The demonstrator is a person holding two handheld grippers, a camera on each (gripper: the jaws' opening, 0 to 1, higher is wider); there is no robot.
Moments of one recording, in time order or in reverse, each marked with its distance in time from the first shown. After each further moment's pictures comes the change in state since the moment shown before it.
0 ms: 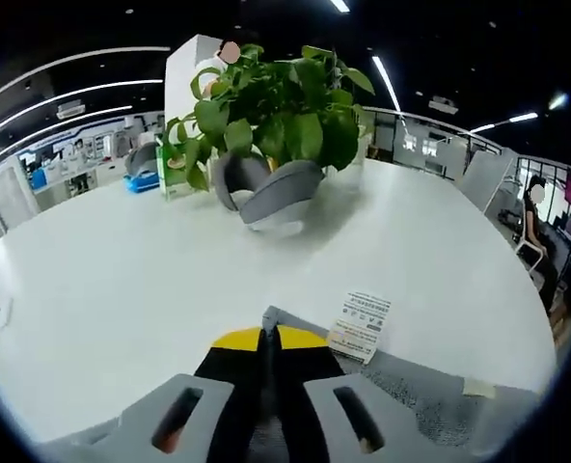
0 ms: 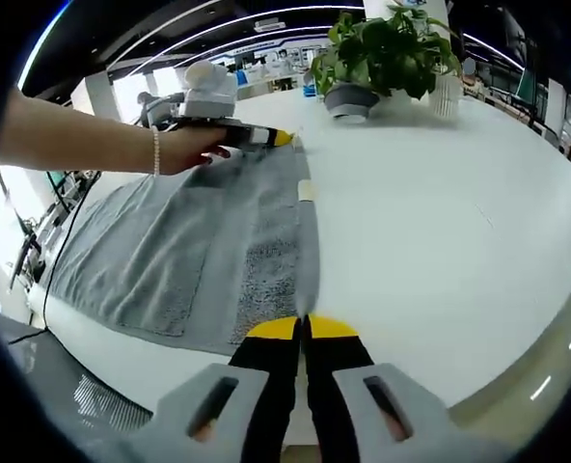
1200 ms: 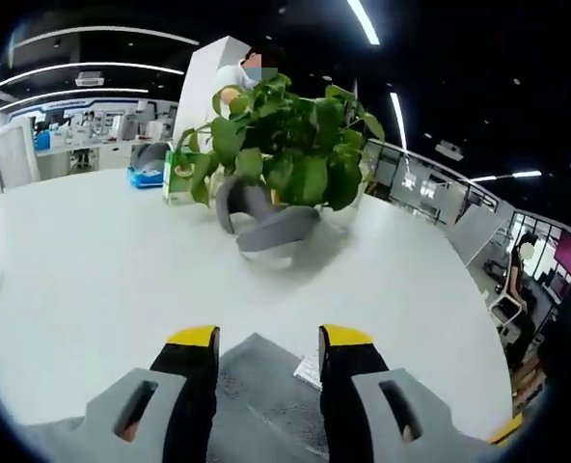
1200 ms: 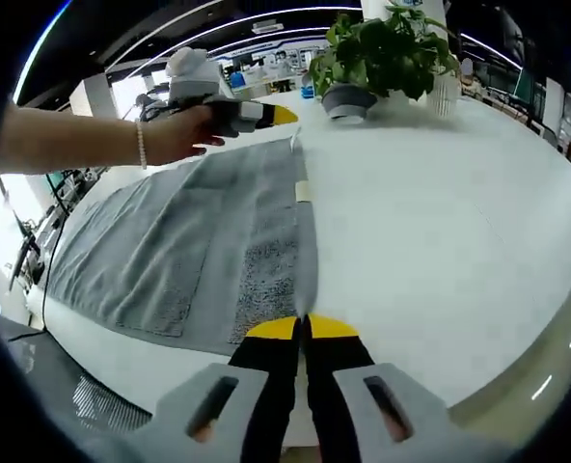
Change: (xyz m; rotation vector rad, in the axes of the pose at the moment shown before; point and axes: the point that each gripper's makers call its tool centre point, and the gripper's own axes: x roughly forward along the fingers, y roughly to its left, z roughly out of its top) left arm -0.017 -0.005 0.020 -0.192 -0.064 -0.044; right arm -0.002 -0.001 -0.002 -0.005 -0.024 -0.005
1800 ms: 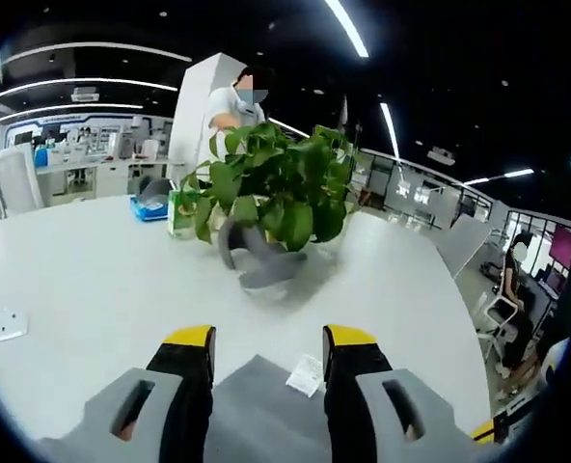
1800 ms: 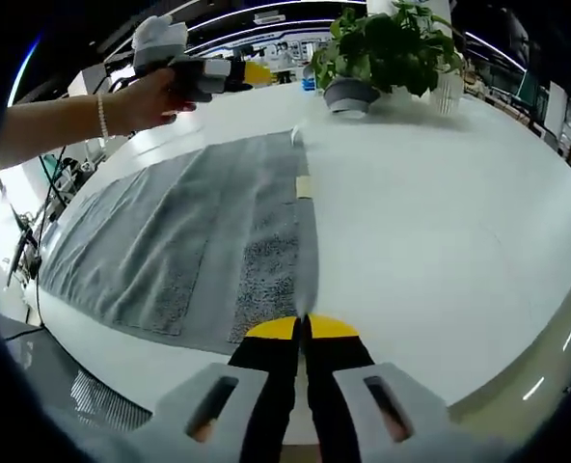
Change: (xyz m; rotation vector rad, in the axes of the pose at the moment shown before) left arm -0.048 -0.002 0.049 0.021 -0.069 -0.023; right arm 0.000 0.001 0.000 -0.021 0.042 -0.018
